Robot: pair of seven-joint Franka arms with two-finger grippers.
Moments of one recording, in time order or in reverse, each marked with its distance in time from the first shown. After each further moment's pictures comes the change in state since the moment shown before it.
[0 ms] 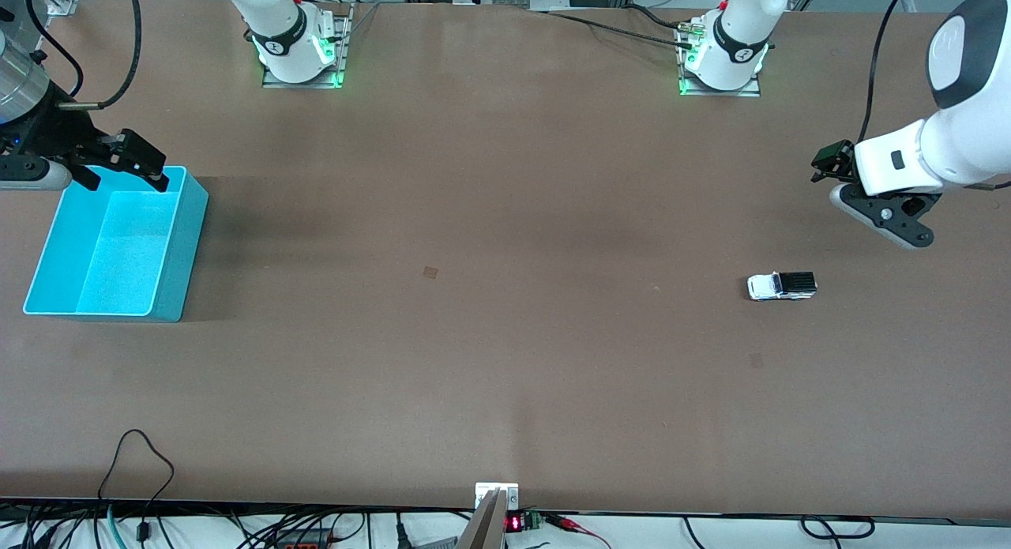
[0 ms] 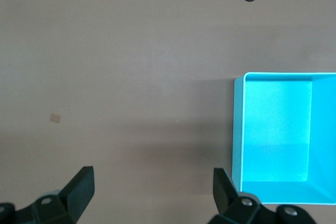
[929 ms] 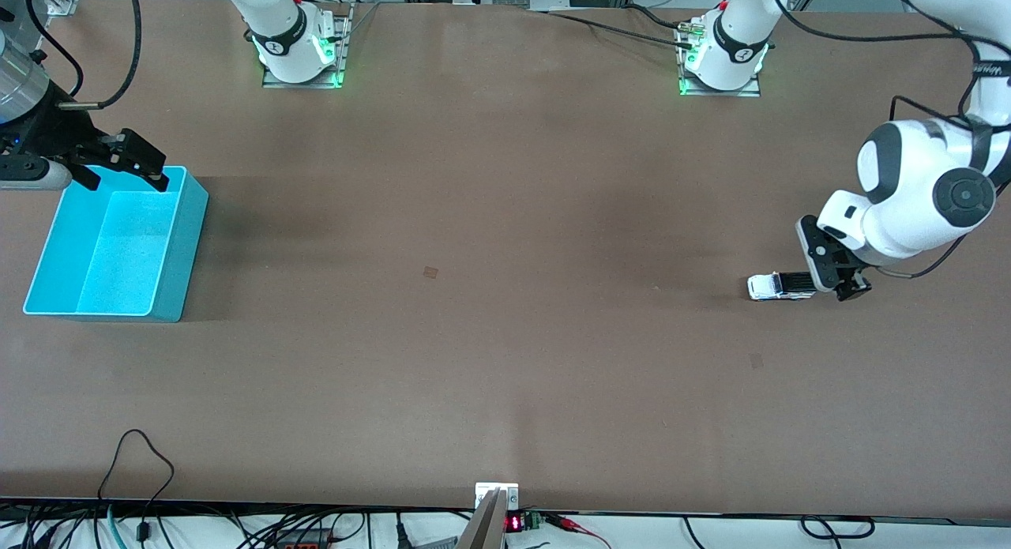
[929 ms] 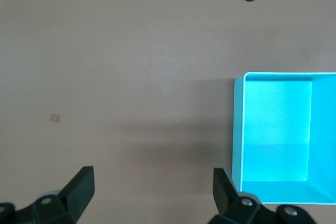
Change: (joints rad) left arm 0.097 0.227 0.002 -0.258 0.046 0.676 0.800; right arm 0.000 0.000 0.000 0.000 0.000 -0.001 0.000
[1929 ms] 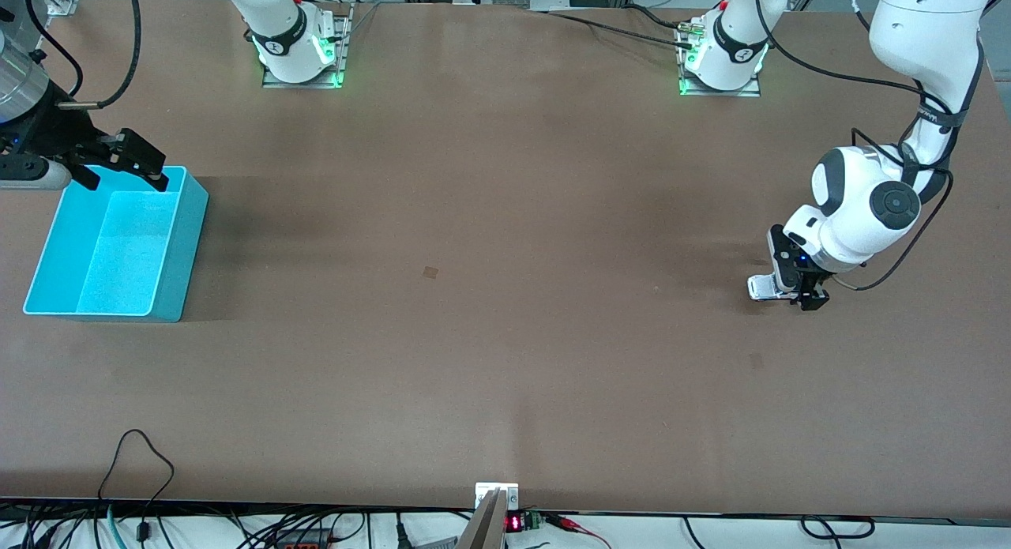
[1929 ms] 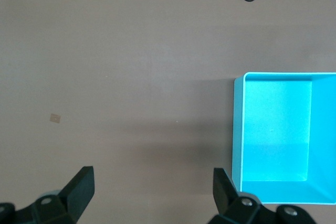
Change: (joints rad) left arm 0.018 0.126 0.000 -0.151 0.001 0.379 0.083; right arm 0.000 -0.001 0.000 0.000 0.000 0.000 0.000
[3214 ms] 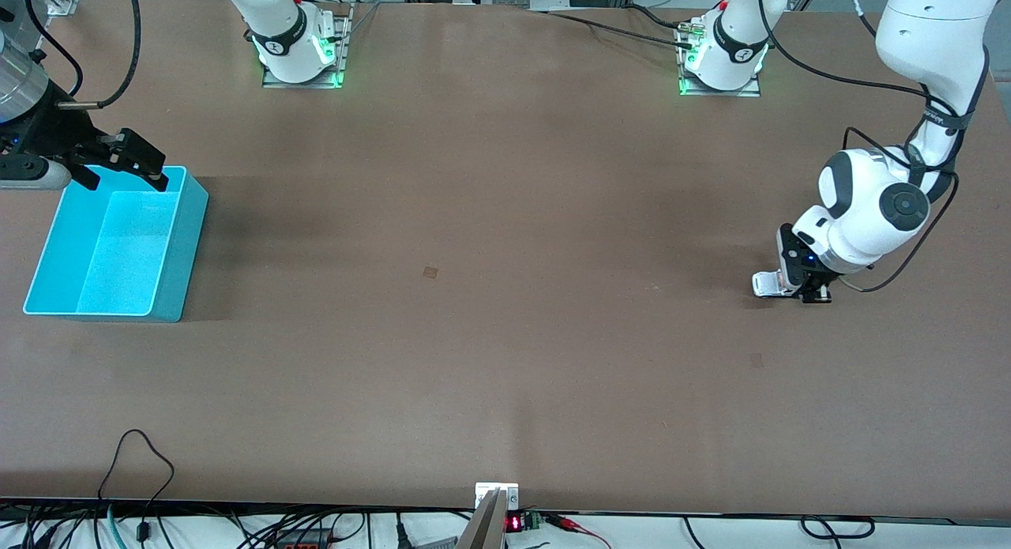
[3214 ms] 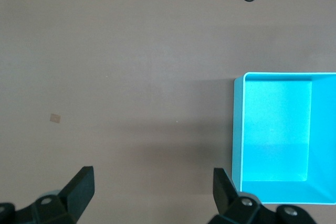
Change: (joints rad) left arm 0.056 0.015 0.000 0.010 0.001 0.011 0.126; right arm 0.000 0.000 0.000 0.000 0.000 0.000 0.000
